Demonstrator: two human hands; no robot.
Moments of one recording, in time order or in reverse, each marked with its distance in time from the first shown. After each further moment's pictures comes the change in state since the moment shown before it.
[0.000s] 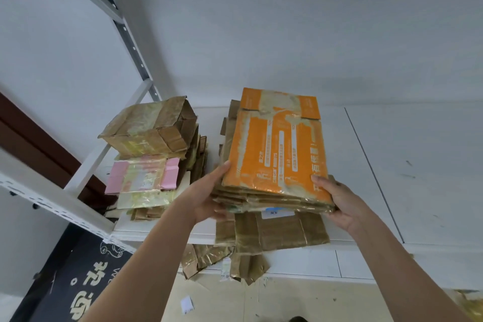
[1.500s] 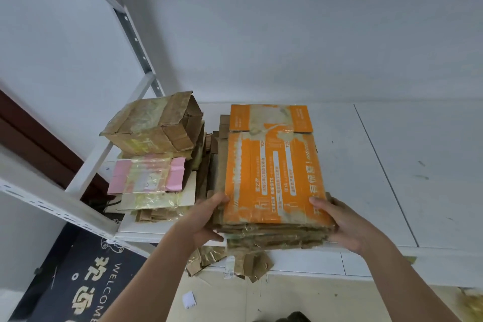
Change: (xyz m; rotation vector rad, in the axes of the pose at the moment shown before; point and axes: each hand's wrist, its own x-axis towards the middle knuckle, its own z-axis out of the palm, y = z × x) left_hand 0.008 -0.043 -0.029 -0.057 0.127 -0.069; right_hand -0.001 0.032 0.003 -0.237 -0.098 0.146
